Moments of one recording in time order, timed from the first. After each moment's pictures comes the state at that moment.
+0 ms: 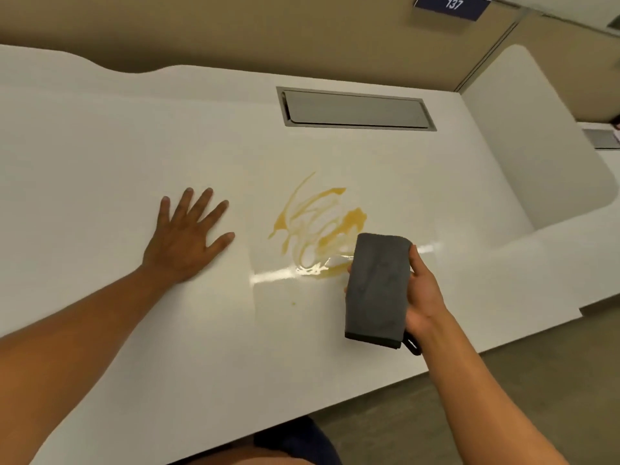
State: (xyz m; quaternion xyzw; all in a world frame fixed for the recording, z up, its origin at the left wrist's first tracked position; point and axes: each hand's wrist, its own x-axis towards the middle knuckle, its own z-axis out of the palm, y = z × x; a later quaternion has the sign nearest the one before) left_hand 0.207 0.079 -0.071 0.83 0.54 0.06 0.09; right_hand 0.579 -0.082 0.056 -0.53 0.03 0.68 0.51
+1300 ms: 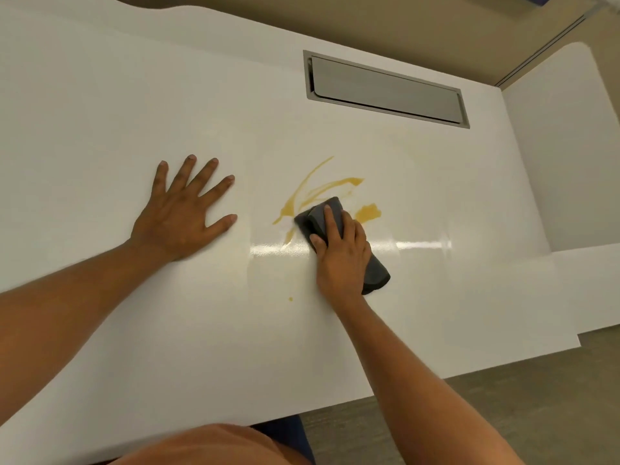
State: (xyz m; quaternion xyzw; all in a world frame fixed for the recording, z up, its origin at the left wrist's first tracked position) left_hand 0.209 0.081 -0.066 0.83 0.55 0.04 0.07; right_hand 0.501 -0.008 -0.053 -0.79 -0.61 0.06 0.06
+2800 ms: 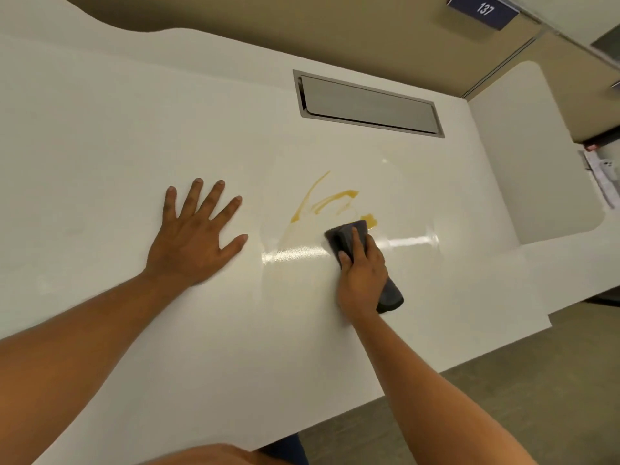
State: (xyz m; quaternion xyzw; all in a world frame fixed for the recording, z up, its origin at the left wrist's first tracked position) left_hand 0.205 0.082 -0.068 0.83 0.54 0.07 0.09; right_hand 0.507 -0.018 -0.047 -0.86 -0.50 0.05 0.12
